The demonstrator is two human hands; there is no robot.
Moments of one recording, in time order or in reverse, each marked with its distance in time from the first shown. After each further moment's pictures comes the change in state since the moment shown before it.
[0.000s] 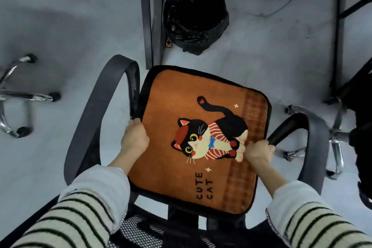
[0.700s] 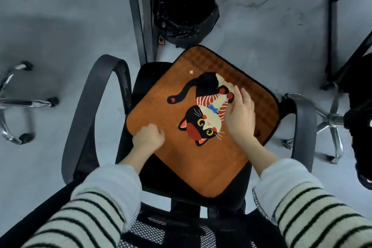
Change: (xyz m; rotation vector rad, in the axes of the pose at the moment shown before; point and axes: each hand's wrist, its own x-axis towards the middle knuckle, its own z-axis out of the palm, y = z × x) left_hand -0.032 0.047 -0.002 0.073 -0.197 0.038; right_hand -0.033 -0.053 -0.022 0.007 0.211 -0.673
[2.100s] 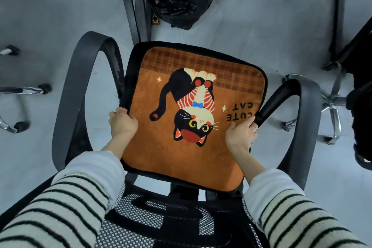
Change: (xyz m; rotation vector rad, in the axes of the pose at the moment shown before) left_hand 0.030 -0.052 0.010 -0.337 0.231 -0.210; right_hand -0.055 0.052 0.047 0.096 -0.142 0.623
